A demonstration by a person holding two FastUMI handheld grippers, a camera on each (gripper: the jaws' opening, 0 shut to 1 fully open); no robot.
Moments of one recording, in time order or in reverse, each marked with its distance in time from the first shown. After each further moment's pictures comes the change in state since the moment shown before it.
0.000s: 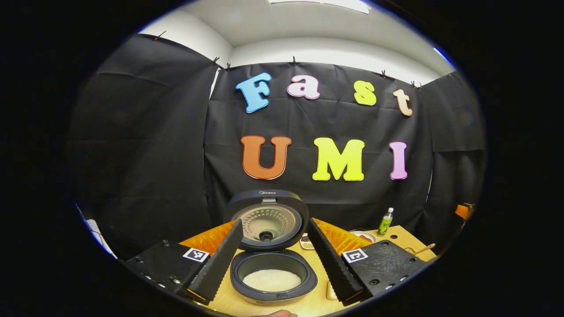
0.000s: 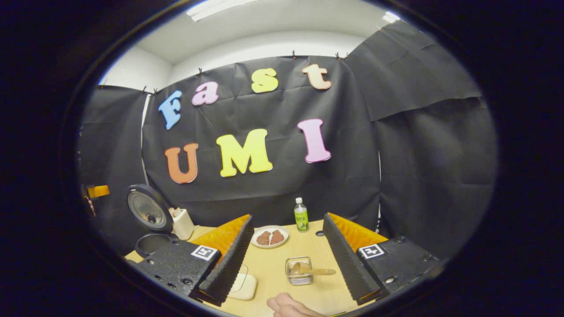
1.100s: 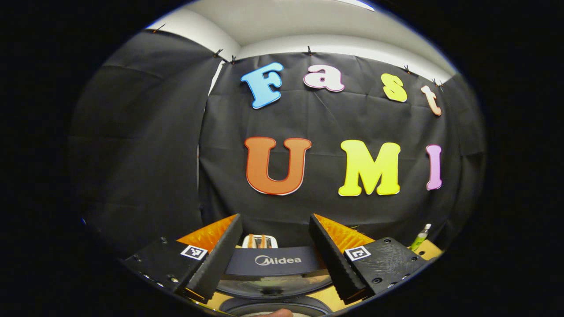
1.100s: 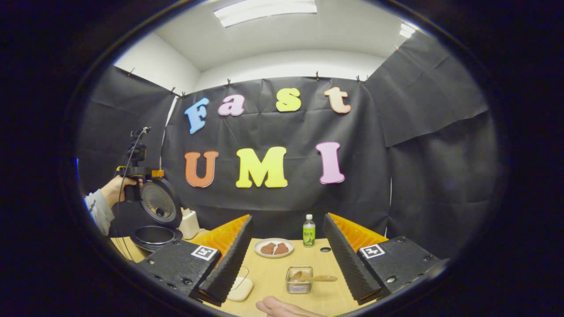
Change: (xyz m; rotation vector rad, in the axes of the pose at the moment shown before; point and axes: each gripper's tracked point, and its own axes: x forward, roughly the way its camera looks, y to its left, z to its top) left arm 0.205 0.037 0.005 0.042 -0.079 0.113; right arm -0.017 0.023 -0.016 -0.127 -0.142 0.113
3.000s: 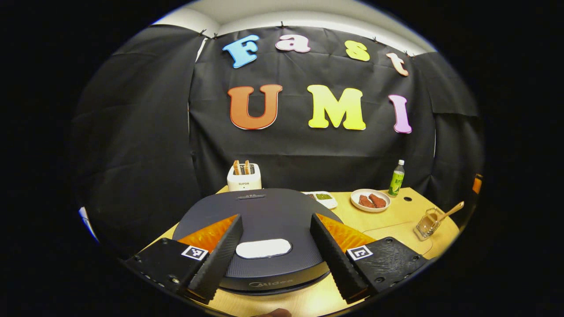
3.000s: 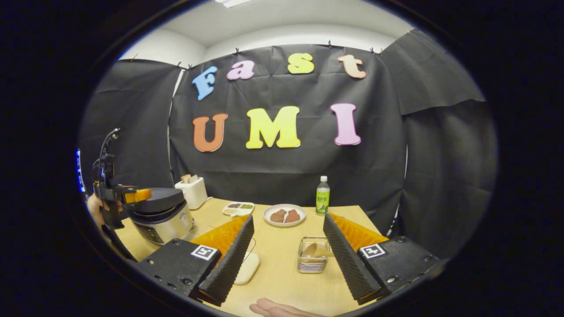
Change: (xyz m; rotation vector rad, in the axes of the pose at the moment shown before) left arm -0.182 -0.053 -0.187 0.035 0.236 -0.166; right arm 0.021 0.023 -0.106 -0.003 0.240 0.064
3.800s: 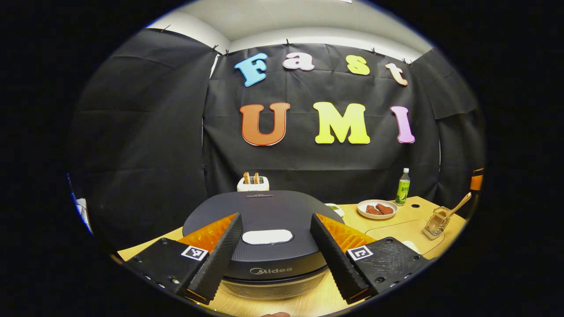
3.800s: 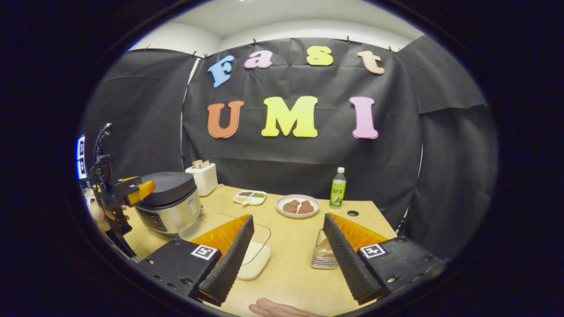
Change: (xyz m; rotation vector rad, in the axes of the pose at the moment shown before) left arm -0.015 0.003 -0.018 -0.032 -0.139 0.092; right arm 0.014 0.038 -0.034 -0.085 0.046 0.072
